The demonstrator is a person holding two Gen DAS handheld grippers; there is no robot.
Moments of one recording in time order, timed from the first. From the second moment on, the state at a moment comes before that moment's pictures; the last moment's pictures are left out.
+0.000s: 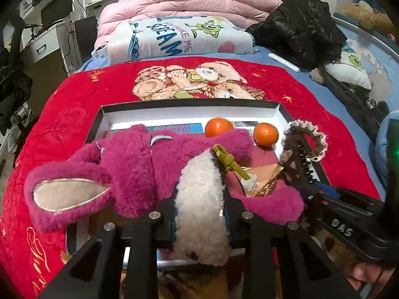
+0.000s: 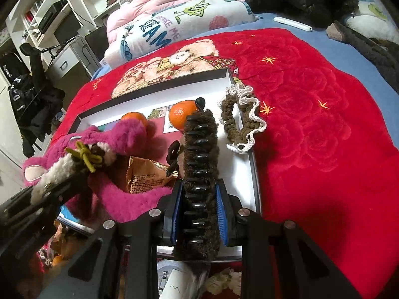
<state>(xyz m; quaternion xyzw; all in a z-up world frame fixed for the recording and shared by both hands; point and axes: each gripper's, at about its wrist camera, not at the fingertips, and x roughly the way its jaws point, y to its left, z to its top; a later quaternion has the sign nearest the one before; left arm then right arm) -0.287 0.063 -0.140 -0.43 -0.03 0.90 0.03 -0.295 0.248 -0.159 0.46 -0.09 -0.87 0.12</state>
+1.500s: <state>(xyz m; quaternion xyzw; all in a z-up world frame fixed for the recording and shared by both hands) -0.292 0.062 -0.158 -0.46 0.01 0.89 0.01 -0.290 0.244 -0.131 0.43 -0.10 -0.88 0.15</state>
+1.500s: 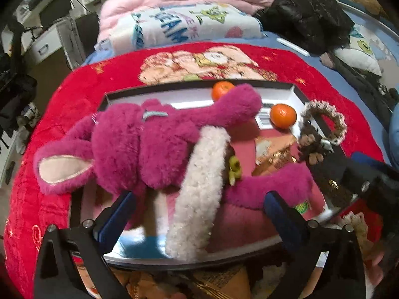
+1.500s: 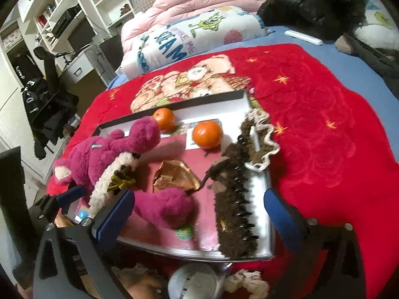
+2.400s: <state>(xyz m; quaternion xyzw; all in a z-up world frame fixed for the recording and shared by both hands) -0.195 -0.017 0.003 -0.36 -0.02 0.93 -0.04 -0.213 0.270 0.005 0.31 -0.14 -0.92 0.18</state>
